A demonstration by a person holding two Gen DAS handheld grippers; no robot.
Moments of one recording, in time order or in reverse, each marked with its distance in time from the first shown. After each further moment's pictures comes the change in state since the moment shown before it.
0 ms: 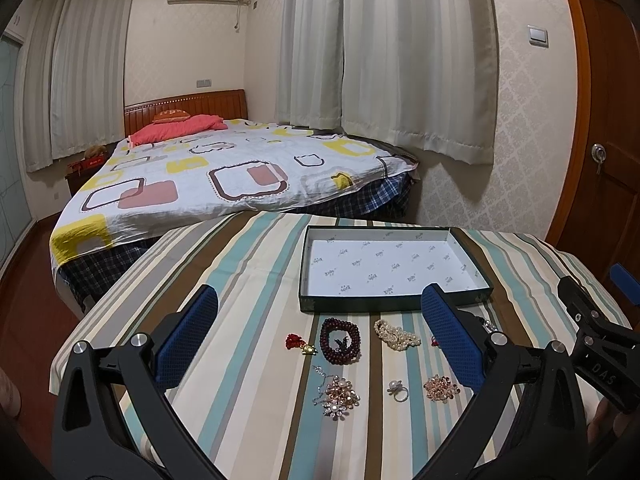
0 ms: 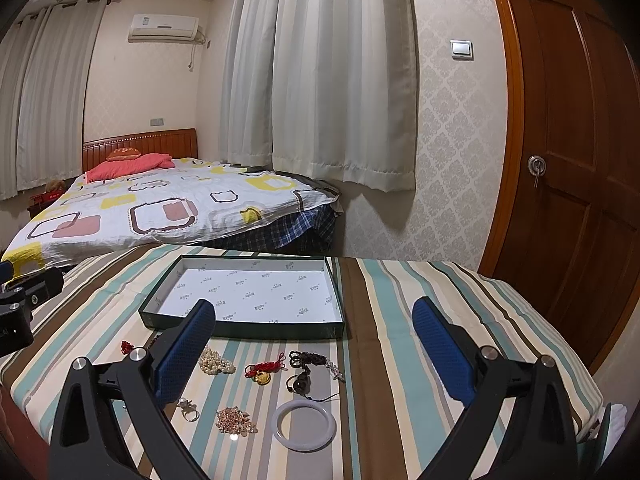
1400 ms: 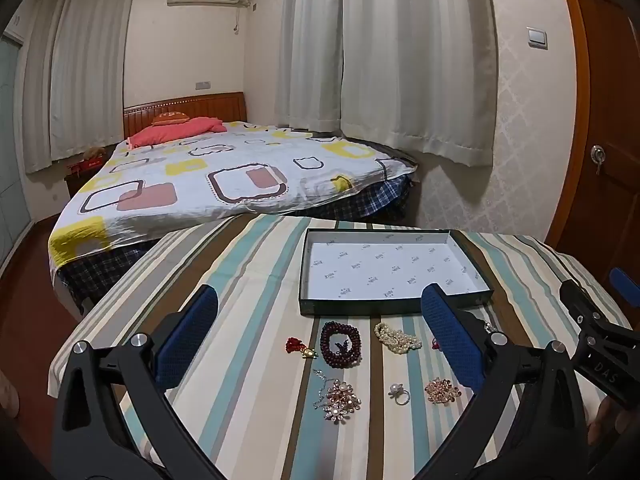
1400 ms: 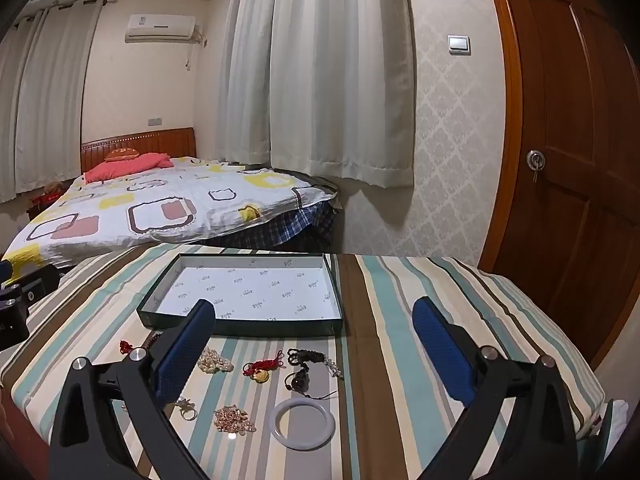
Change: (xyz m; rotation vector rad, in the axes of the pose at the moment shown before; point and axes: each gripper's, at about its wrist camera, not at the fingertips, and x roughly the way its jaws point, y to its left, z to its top) left arm 0.004 0.002 0.001 -0.014 -0.015 -0.007; right arm 0.002 -0.002 -0.004 0.006 0.005 0.000
